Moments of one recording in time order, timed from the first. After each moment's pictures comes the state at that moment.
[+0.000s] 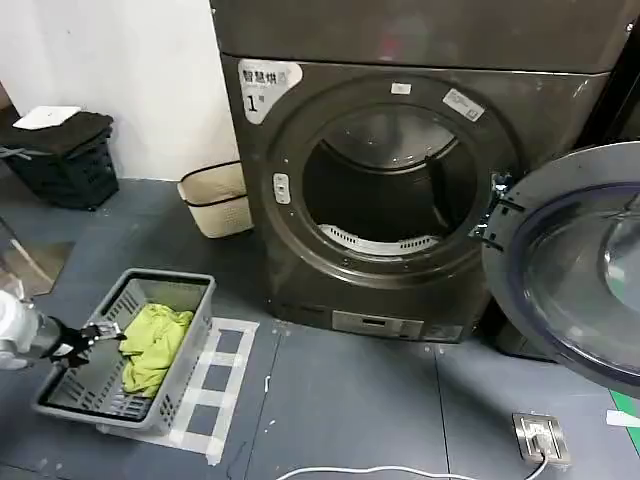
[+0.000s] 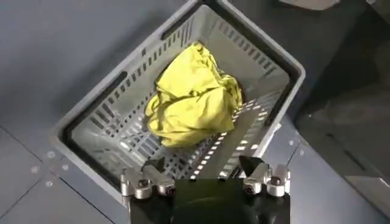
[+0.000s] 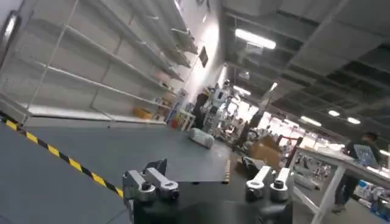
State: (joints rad) left arm 1.26 -0.40 -0.73 -1.79 -2.34 0.74 -1.11; right arm -1.80 1.34 2.09 1.46 0.33 0.03 -0.05
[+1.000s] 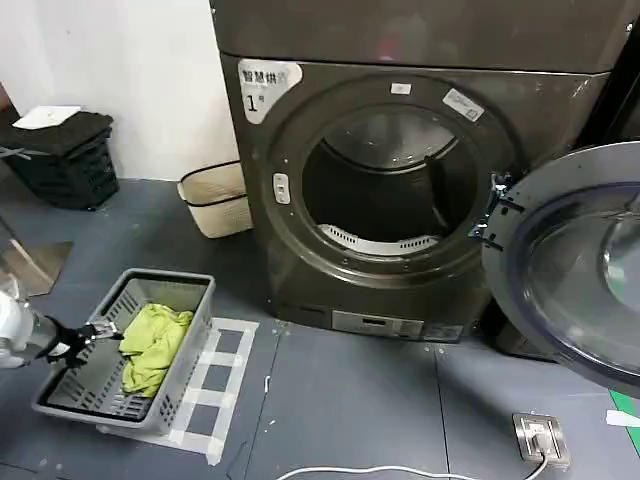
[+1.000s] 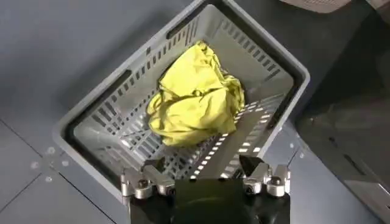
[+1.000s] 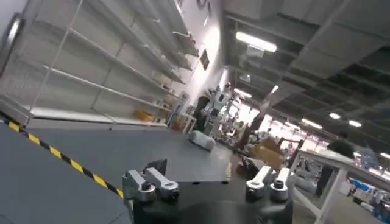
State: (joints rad) left arm 1.26 -0.40 -0.73 -1.77 -2.36 0.74 -1.12; right arm -1.79 1.35 2.08 1.45 0.32 0.05 -0.06
